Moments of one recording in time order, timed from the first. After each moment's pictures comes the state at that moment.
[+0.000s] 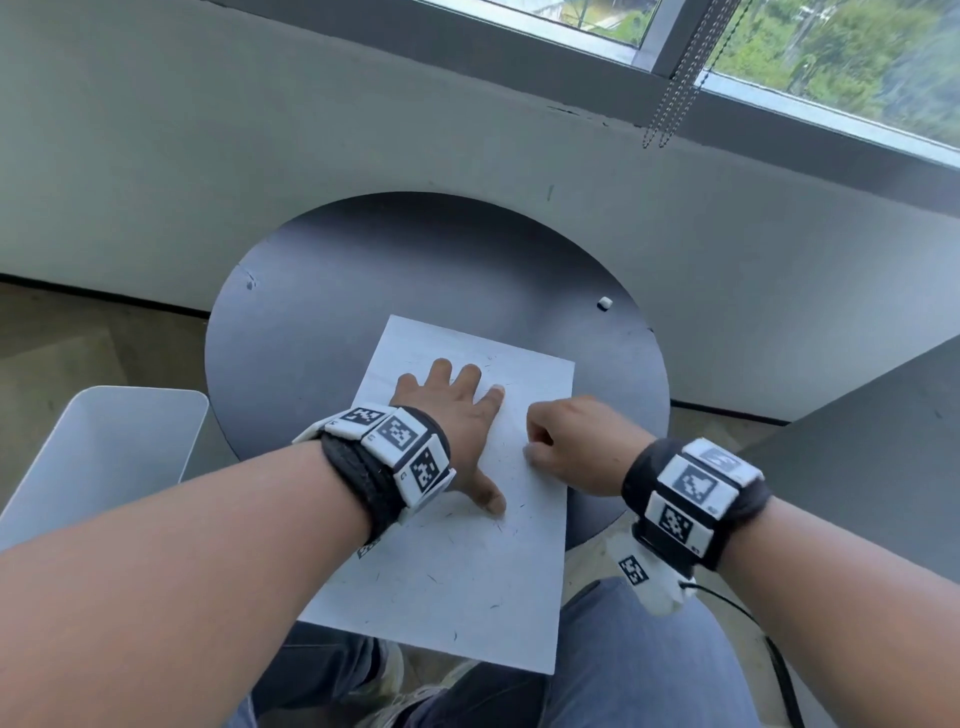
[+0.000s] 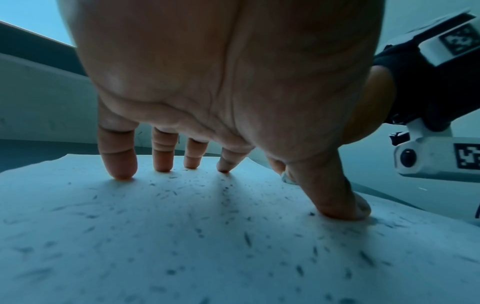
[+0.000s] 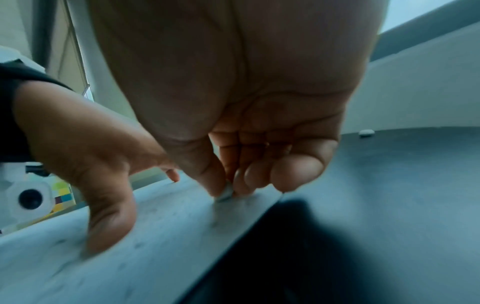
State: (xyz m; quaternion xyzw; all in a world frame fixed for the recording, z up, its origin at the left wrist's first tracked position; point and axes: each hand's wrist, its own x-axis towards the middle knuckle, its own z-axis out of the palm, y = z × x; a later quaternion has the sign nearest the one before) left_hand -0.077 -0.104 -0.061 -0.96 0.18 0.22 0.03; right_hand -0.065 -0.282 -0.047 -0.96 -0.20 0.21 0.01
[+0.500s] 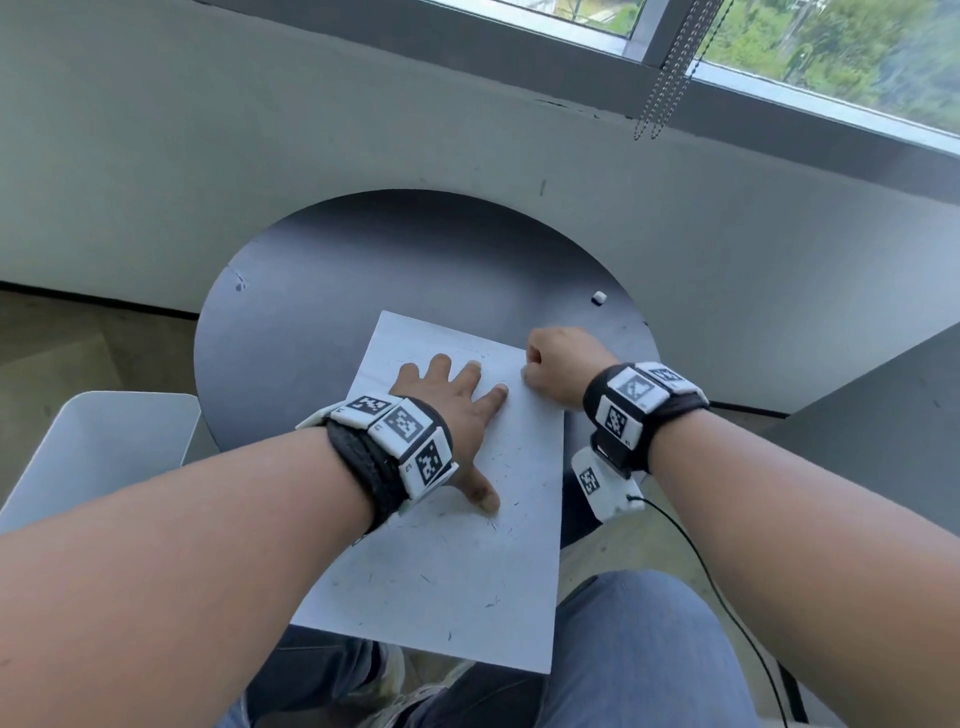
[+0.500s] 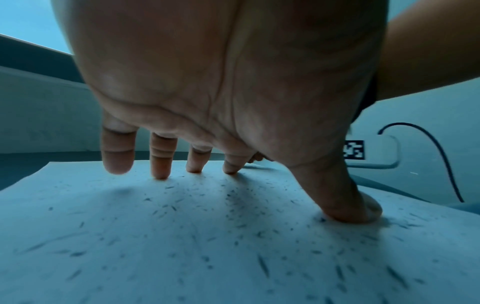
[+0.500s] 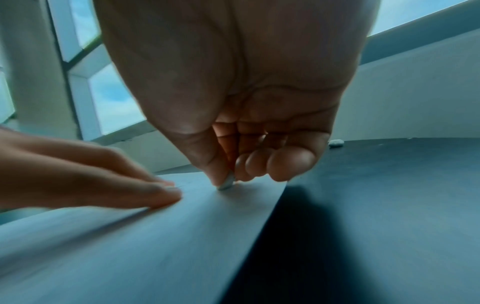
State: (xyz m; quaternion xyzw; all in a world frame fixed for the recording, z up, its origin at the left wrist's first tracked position) left_hand -0.068 -0.107 -0.061 -0.95 0.20 0.23 0.06; right_hand 0.010 -0.273 -0.053 -0.98 -0.12 0.14 0.03
